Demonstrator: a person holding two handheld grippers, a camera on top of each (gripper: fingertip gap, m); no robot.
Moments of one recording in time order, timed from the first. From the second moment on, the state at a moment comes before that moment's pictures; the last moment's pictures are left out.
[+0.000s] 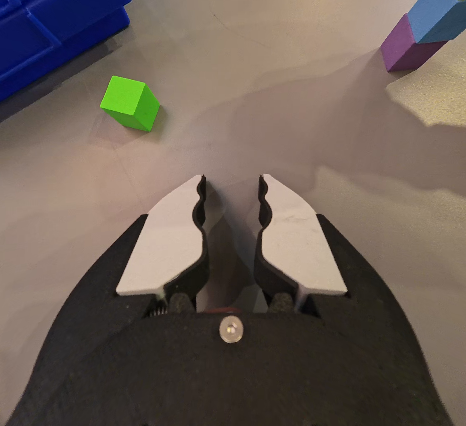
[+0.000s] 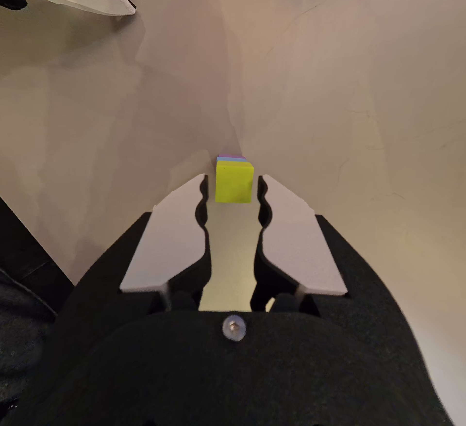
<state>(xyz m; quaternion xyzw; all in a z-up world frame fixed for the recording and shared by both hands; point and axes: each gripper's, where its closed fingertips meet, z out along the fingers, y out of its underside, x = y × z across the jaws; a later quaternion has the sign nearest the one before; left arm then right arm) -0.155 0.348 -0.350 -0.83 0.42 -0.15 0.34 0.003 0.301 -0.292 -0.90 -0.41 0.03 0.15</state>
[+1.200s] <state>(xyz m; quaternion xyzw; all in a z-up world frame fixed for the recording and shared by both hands) -0.230 0.379 -0.351 -0.88 0.32 -0.12 0.34 -0.159 0.440 -0.340 -0.92 -0.34 0.03 0.19</state>
